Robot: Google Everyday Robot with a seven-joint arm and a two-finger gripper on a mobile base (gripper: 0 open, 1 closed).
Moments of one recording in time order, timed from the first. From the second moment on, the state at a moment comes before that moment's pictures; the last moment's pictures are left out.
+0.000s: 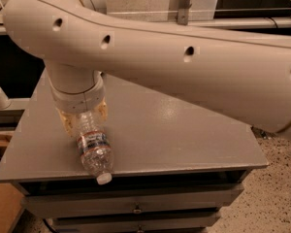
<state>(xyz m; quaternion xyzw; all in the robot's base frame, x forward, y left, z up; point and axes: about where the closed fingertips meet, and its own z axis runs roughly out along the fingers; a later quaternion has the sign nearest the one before) 0.456 0.133 0.851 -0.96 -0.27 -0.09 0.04</state>
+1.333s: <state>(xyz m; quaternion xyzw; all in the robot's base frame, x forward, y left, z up) 0.487 0.073 0.910 -0.99 -0.02 -0.12 0.08</state>
